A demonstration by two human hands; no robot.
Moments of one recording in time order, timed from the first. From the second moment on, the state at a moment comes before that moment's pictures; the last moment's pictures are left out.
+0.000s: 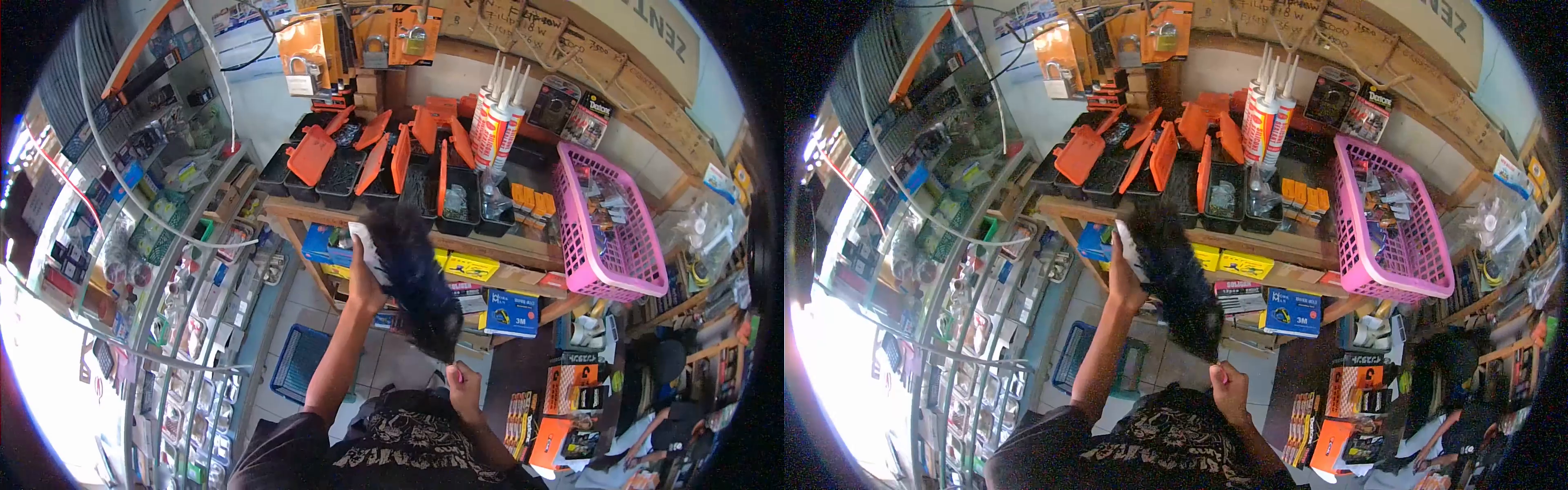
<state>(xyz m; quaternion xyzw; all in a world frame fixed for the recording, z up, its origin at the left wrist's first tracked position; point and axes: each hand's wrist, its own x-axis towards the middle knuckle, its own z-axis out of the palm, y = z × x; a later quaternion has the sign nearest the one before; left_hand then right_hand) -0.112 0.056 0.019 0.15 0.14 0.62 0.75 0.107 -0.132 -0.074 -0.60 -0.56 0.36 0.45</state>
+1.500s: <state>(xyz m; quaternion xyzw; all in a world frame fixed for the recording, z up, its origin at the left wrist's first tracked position) -0.125 0.078 0.012 0.12 0.13 0.66 0.73 0.120 -0.118 -0.094 -0.59 -0.62 0.36 0.37</state>
